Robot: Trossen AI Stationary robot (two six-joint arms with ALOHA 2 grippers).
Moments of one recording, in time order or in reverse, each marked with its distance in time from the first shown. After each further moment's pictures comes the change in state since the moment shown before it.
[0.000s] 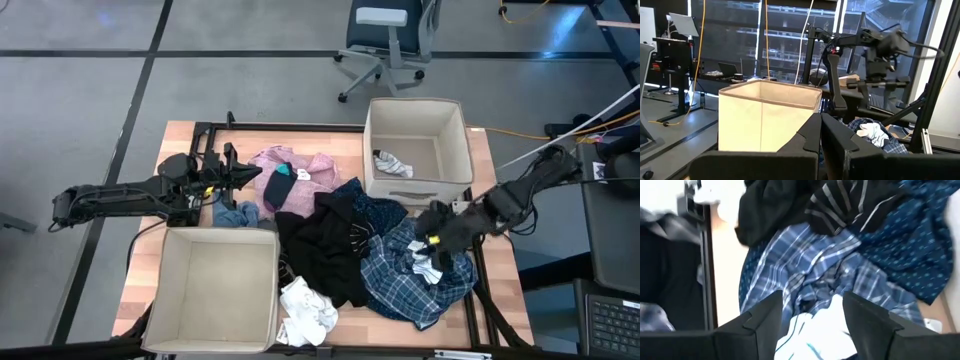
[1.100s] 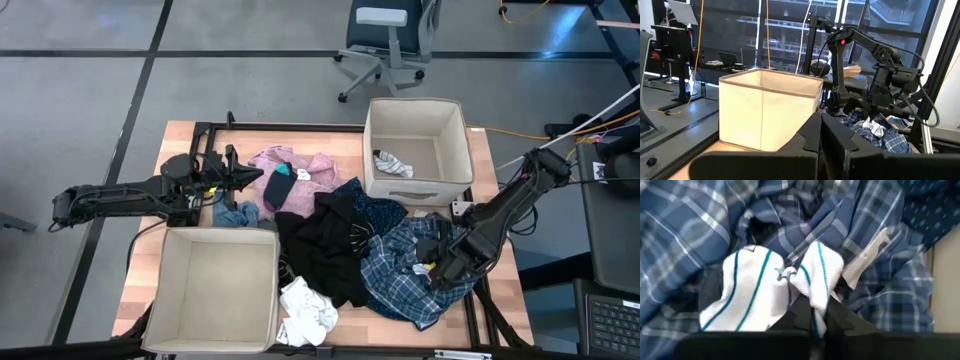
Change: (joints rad) left arm 0.000 0.000 0.000 -0.057 0.000 -0.009; right arm 0.199 0.168 -0.228 -0.036 0.074 0.082
